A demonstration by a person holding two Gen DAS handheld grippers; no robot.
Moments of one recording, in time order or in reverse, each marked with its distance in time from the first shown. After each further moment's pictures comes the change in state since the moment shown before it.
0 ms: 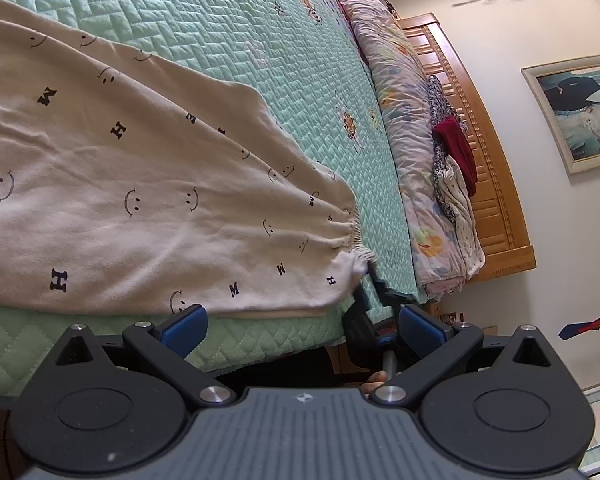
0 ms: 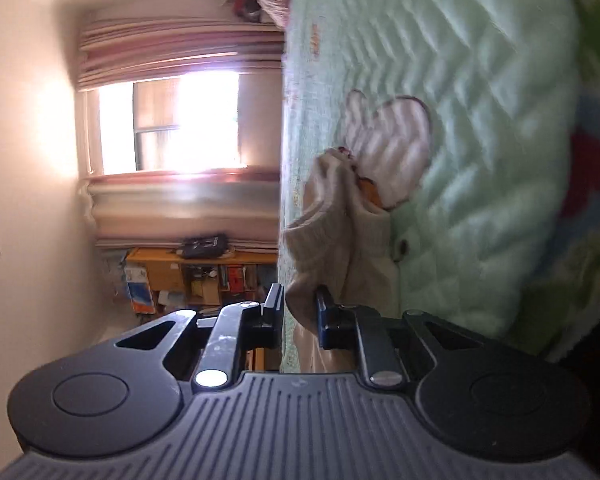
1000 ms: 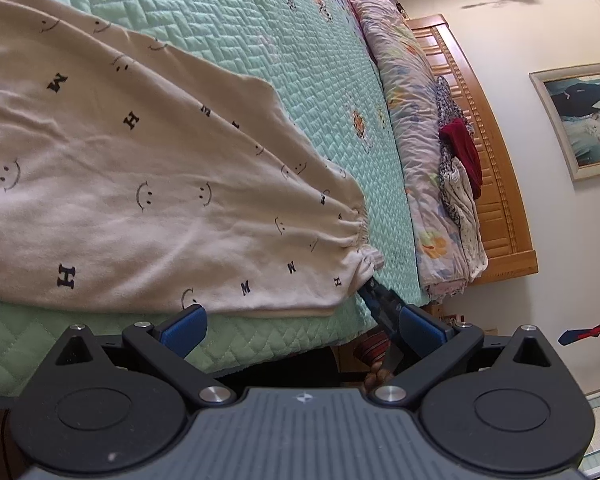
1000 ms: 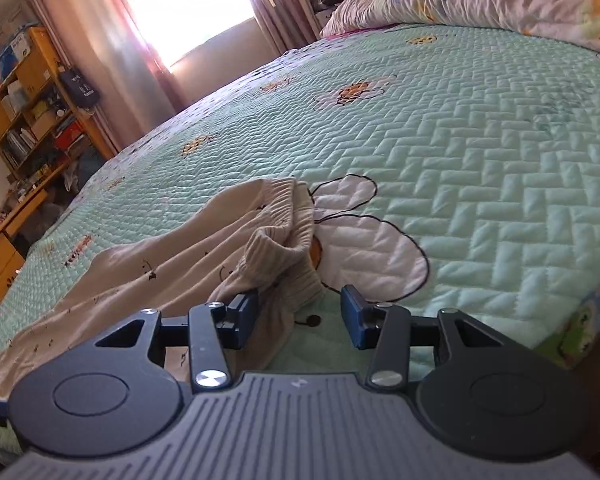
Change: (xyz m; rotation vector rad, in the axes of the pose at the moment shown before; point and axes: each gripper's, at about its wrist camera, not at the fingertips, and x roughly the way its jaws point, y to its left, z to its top) left arm 0.006 0.010 0.000 -0.028 0.015 0.004; right arm 0.032 0.070 -0.012 -0.836 -0.026 -0.508
